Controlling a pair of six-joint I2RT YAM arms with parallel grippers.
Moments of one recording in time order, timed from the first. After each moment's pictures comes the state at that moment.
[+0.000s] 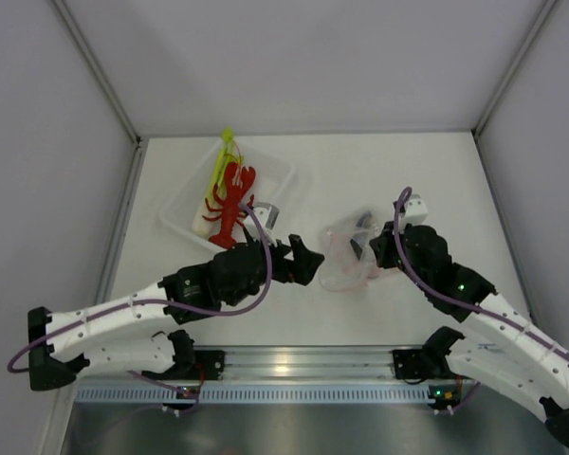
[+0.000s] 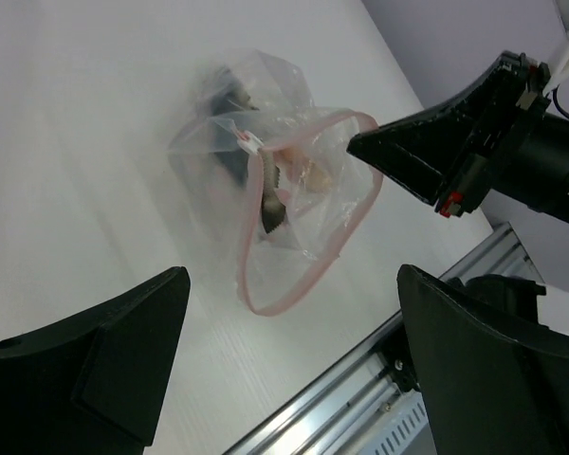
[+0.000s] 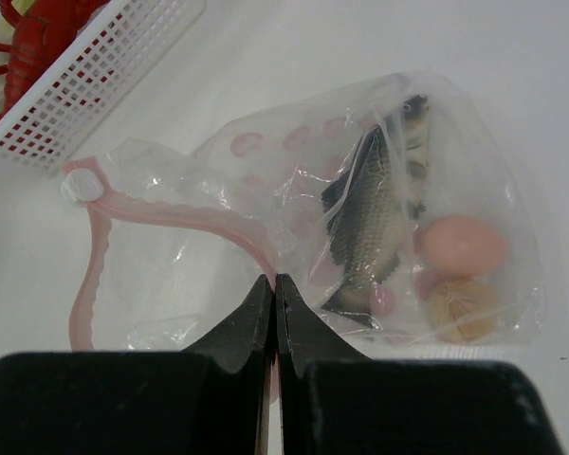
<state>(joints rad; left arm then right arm) -1.16 0.96 0.92 -0.24 -0.44 -0.64 0.70 0.73 0.68 -0.39 0.28 0.38</state>
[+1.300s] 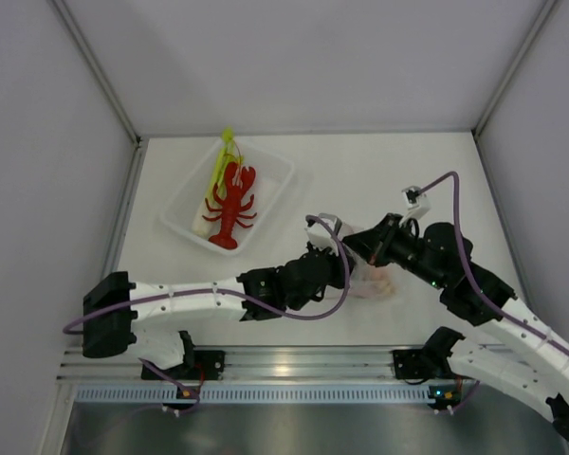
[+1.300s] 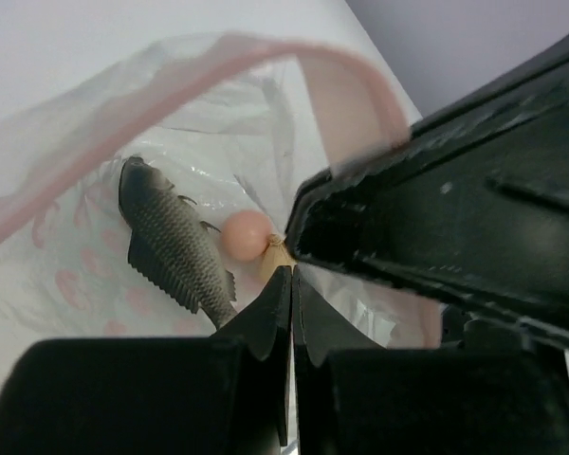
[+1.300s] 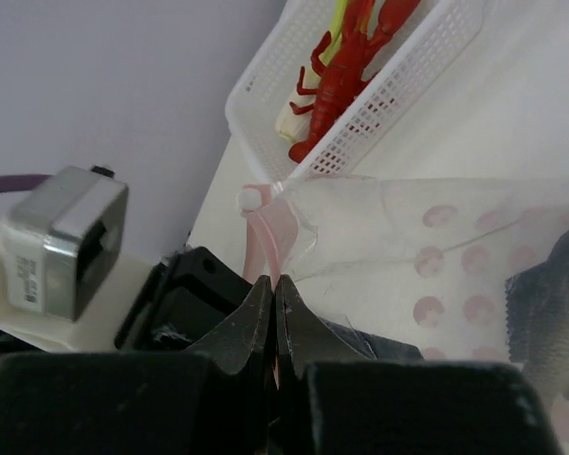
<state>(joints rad) -1.31 1.40 0.99 0.12 -0.53 -0.67 0.78 0.67 0.79 -0.31 0.01 0.78</state>
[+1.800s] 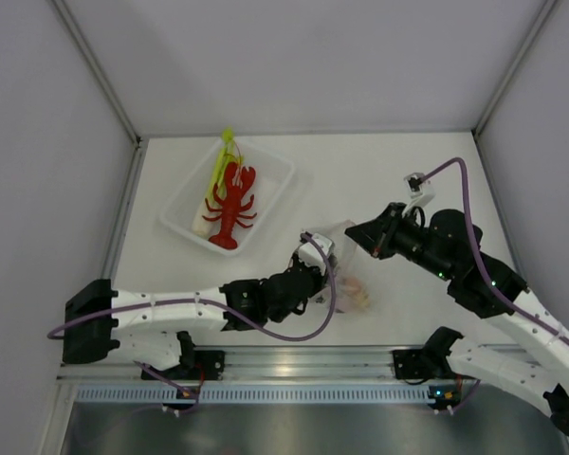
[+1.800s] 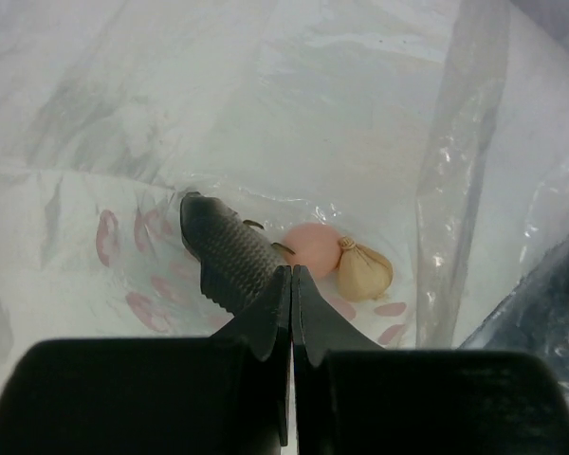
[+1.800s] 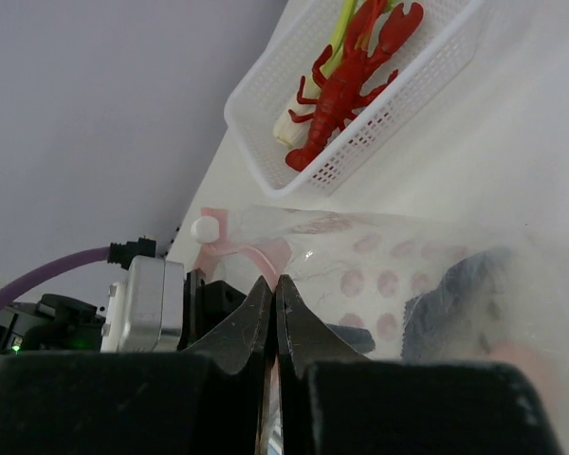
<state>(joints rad) -1.33 1.28 0.82 0.10 -0.56 -0.41 0.79 0.74 0.96 -0.42 0.00 0.70</state>
